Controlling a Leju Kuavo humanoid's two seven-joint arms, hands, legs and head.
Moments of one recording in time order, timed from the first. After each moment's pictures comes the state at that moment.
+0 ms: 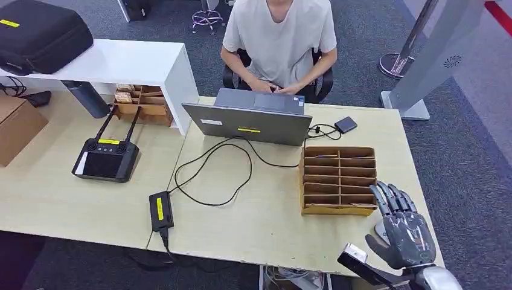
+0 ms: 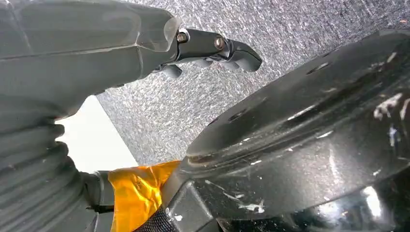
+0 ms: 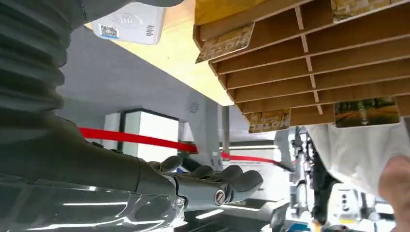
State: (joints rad) left arm 0.00 0.06 -1.35 -0.19 1.03 0.16 -0.15; right arm 0.09 -0.50 0.39 -1.68 1.11 -0.39 0.09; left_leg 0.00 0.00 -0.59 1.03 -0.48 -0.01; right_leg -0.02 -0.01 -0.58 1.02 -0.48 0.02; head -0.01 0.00
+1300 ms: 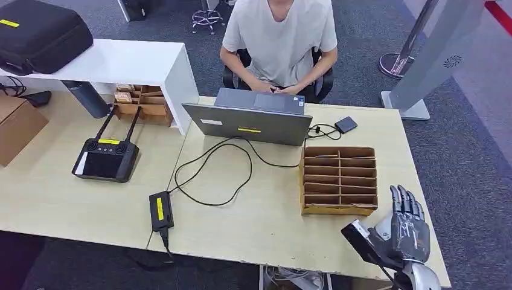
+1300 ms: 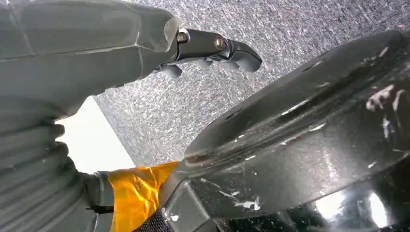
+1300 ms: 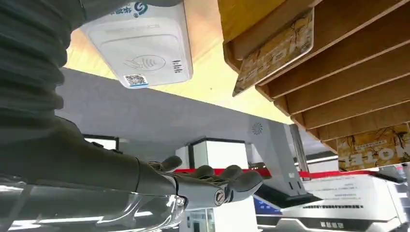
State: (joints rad) left arm 0.00 0.06 -1.35 -0.19 0.99 0.18 -0.14; right arm 0.04 -0.27 0.24 -1.38 1.11 -0.54 0.12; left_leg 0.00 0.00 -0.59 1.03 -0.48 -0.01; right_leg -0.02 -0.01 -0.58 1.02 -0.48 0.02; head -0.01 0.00
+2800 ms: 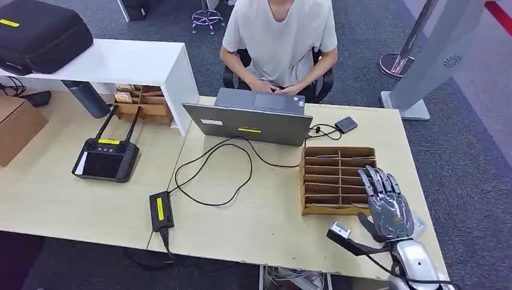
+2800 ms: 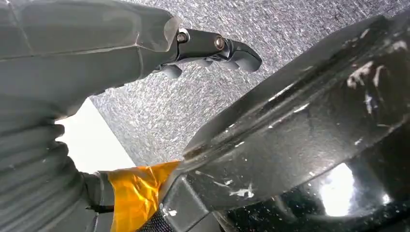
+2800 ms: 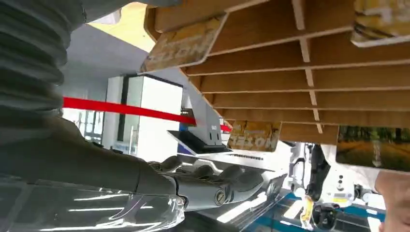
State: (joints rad) left arm -0.02 0.07 -1.35 -0.19 0.93 0.15 -0.12; right arm -0.16 -0.37 0.41 -1.24 1.28 -0.55 -0.04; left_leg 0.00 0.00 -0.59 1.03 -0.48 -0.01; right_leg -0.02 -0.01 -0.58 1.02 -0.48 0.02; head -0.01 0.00
